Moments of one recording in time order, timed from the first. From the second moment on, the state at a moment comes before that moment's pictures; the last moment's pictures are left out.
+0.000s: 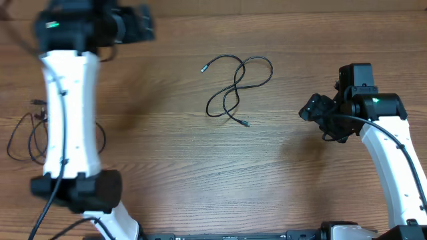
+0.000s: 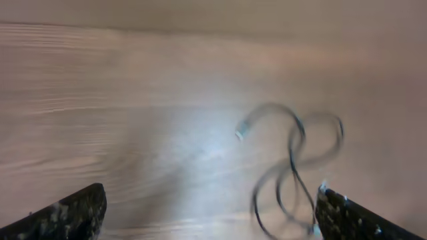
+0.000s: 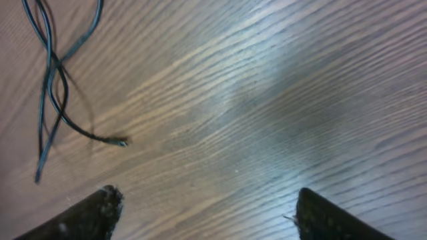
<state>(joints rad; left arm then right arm) -0.06 1.90 2.24 -1.23 0.17 -0.12 0.01 1.41 1.18 -1.05 -0.15 0.56</state>
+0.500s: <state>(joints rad) -0.43 2.27 2.23 -1.35 0.24 0.25 0.01 1.41 1.18 -1.06 -0.15 0.56</state>
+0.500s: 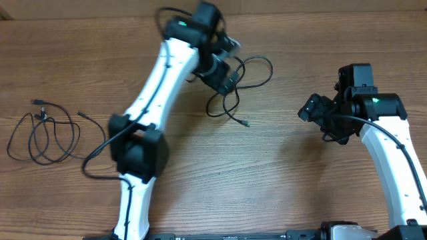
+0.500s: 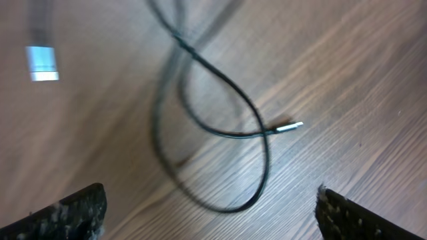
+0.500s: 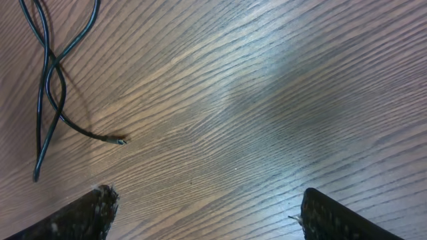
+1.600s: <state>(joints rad) -0.52 2.45 2.19 -1.39 0.12 0.03 0.01 1.41 1.18 -1.06 -0.15 0.56</state>
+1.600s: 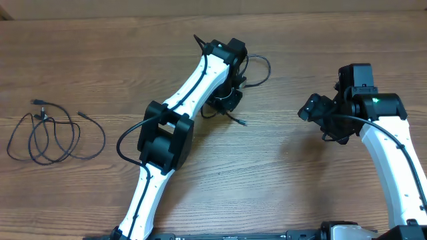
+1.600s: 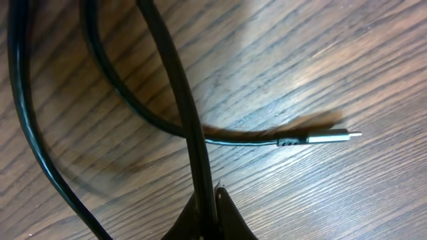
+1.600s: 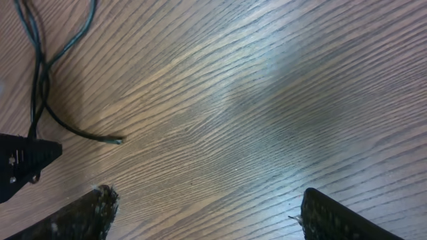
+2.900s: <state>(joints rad) -0.22 1.60 2.24 -1.28 0.59 0.11 0.01 1.41 1.18 -0.84 -0.59 0.30</state>
